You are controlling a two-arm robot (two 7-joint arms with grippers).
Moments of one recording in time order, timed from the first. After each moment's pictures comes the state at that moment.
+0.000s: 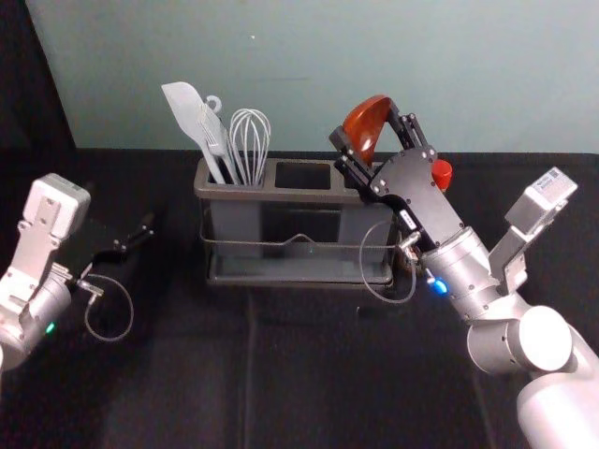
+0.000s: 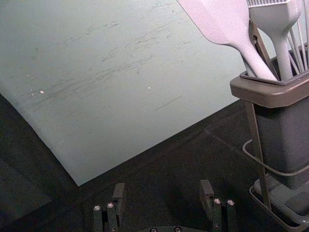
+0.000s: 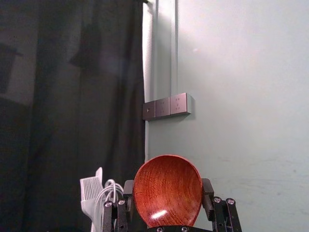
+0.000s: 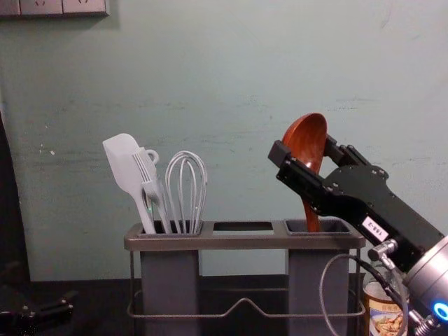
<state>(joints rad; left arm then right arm) -0.20 0.60 0.45 -1.41 -0.25 -0.12 0.03 0.35 0.10 -0.26 -1.09 0.46 -0.69 0.66</state>
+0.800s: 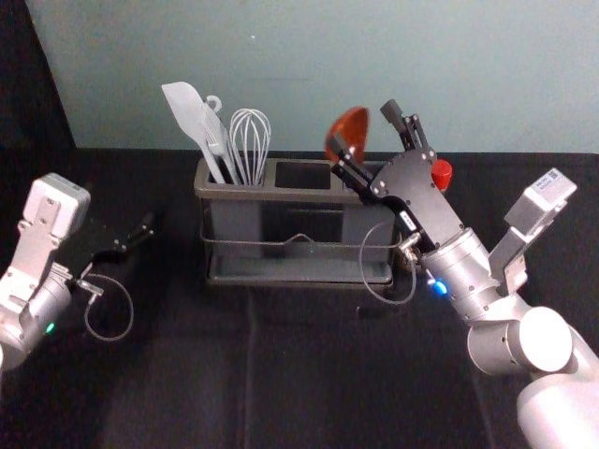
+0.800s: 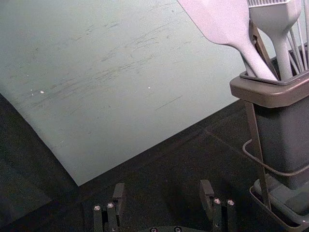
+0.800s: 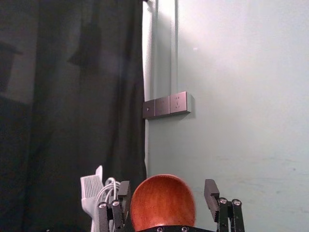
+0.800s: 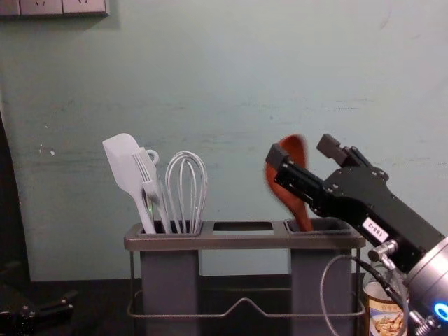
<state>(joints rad) -0.20 0.60 0.45 -1.41 -0.25 -0.12 0.03 0.35 0.10 -0.26 -1.09 0.45 -0.69 0.65</state>
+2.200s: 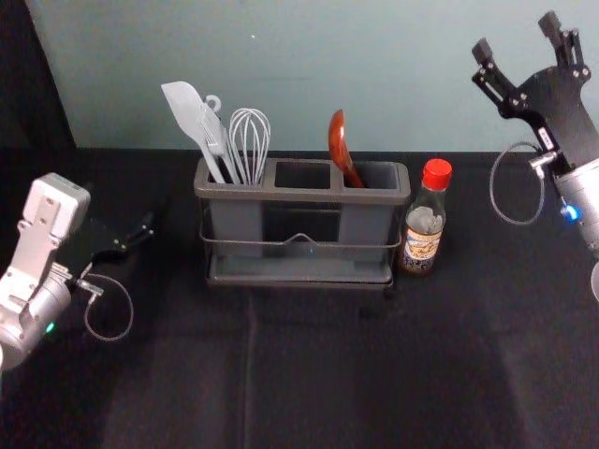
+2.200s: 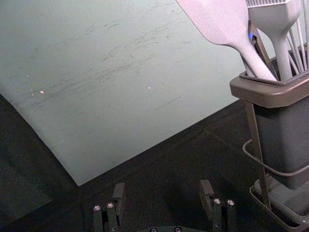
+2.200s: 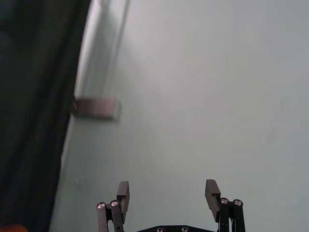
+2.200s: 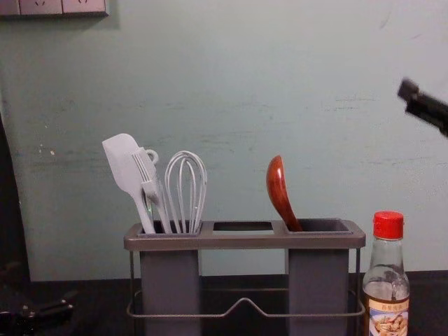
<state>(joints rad) -0.20 0.60 0.45 -1.41 -0.25 -0.12 0.03 0.41 0.25 -0.07 -1.18 0.32 -0.60 0.51</state>
